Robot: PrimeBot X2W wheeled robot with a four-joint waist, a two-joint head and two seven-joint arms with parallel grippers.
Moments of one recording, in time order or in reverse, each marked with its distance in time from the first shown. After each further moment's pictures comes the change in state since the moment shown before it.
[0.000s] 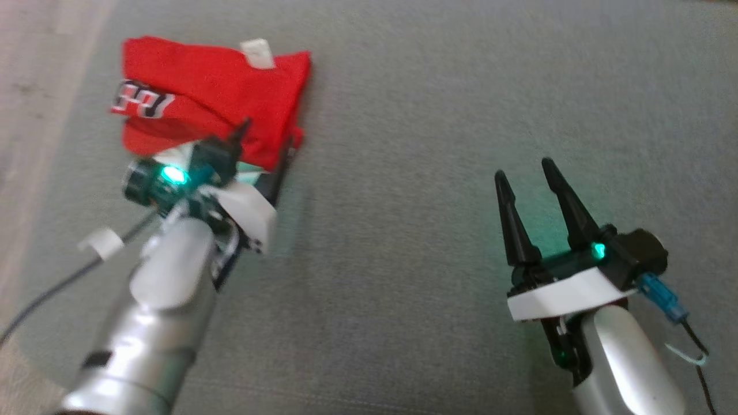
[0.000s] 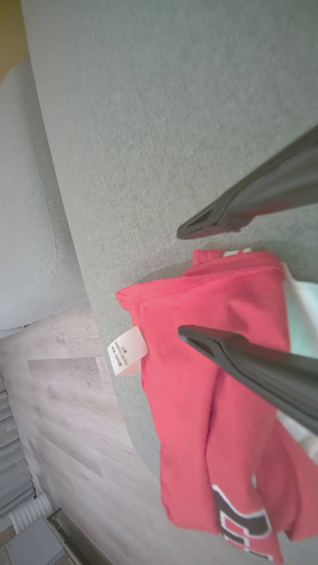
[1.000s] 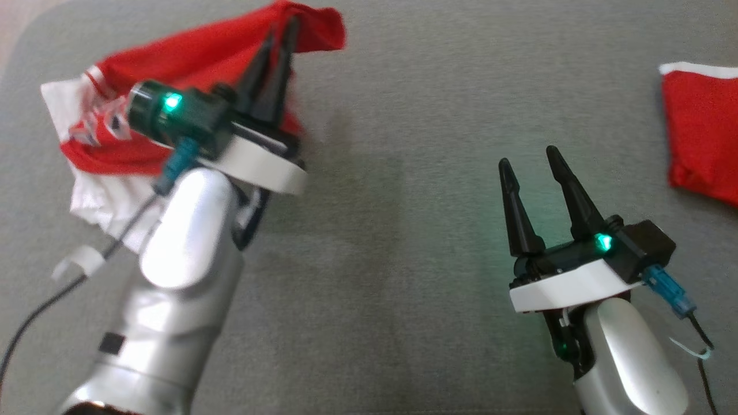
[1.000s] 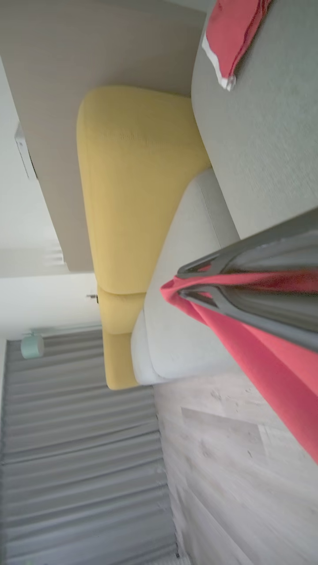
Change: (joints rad) left arm -0.068 -0.047 0.052 -0.241 -0.023 0.009 -0.204; right arm -0.032 0.000 -0.003 -0.011 0.014 0.000 -0.001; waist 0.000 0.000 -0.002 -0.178
